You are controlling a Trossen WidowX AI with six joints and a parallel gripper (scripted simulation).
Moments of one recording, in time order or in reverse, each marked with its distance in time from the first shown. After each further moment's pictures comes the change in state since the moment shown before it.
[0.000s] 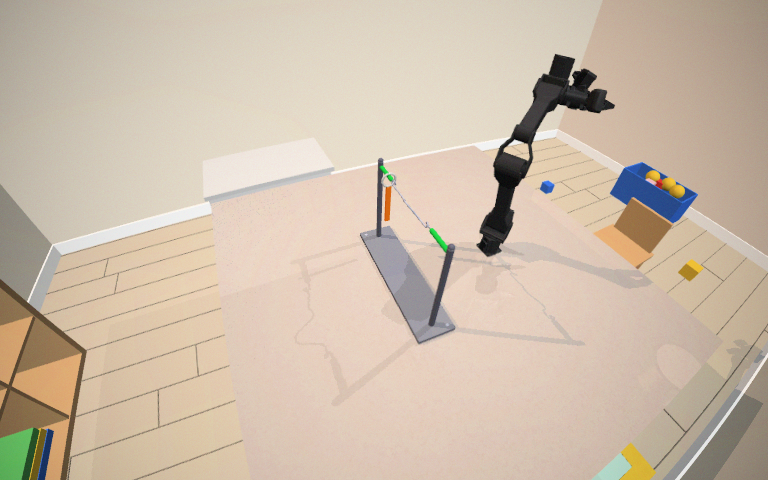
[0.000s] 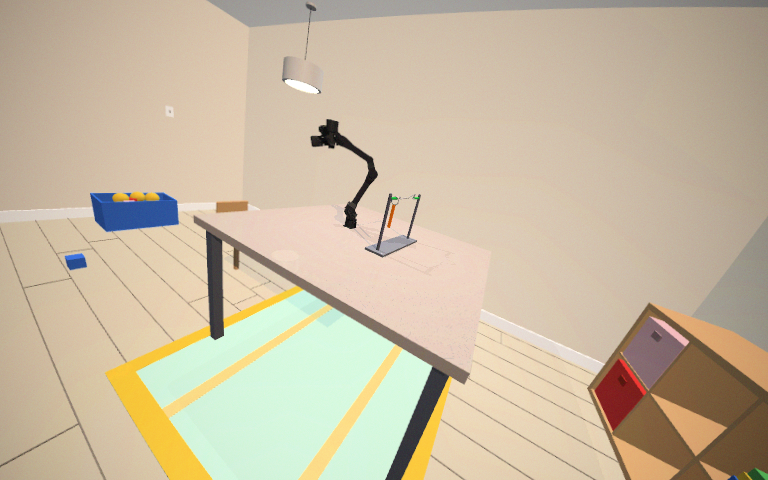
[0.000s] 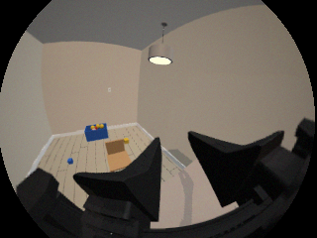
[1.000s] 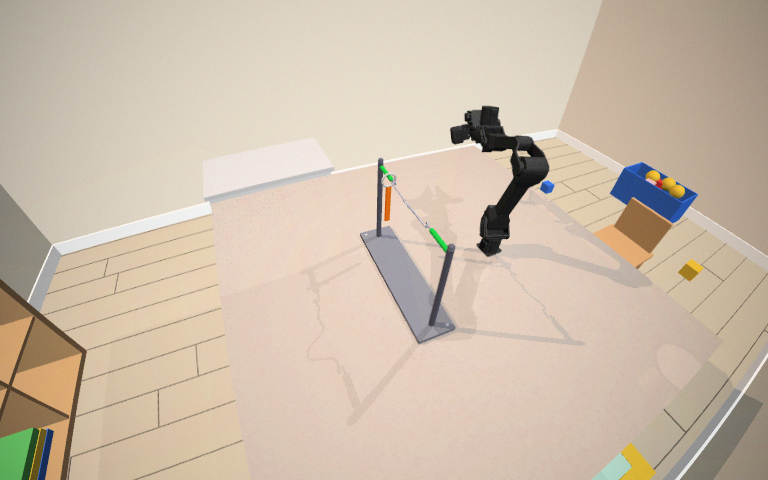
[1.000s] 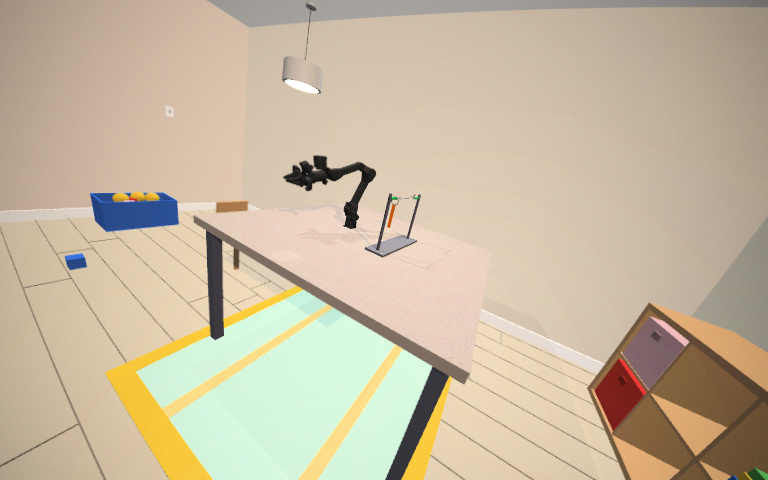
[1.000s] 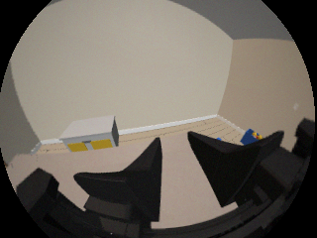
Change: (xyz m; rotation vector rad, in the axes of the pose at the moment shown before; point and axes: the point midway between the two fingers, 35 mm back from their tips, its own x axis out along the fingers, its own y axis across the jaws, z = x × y) arm -0.327 0.261 -0.164 -0.179 -0.353 1.790
